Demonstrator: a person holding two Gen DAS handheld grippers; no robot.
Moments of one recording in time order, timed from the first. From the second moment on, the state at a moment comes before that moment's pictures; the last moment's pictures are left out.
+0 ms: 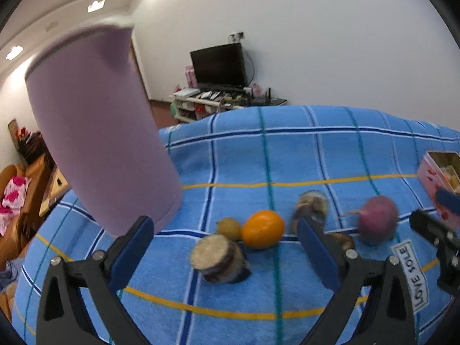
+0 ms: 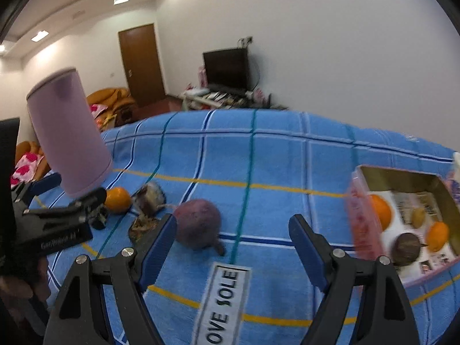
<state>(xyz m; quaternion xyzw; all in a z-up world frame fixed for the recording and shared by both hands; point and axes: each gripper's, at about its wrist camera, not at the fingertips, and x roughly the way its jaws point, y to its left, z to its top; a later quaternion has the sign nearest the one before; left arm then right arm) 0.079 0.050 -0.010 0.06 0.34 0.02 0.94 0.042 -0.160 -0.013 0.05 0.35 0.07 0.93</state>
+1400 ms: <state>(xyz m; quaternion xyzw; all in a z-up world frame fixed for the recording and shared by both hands) 0.079 0.085 -0.026 -0.05 0.35 -0.10 0.93 0.056 -0.157 -0.022 0.11 0.32 0.12 0.93</state>
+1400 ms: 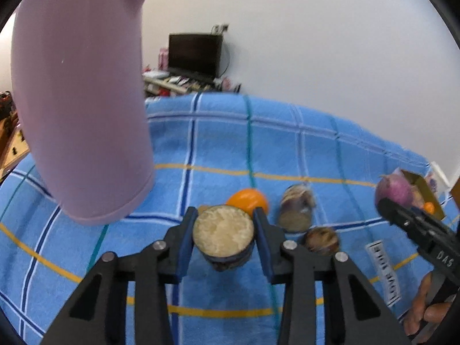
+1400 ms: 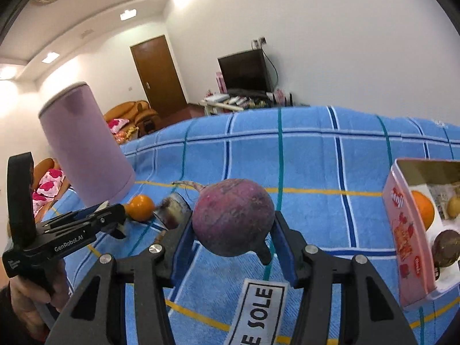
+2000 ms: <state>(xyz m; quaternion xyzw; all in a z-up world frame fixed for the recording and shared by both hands) 0.054 0.068 0.003 -0.03 0.26 -0.14 0.95 0.043 -0.169 -0.003 0.14 0.27 0.14 0.94</state>
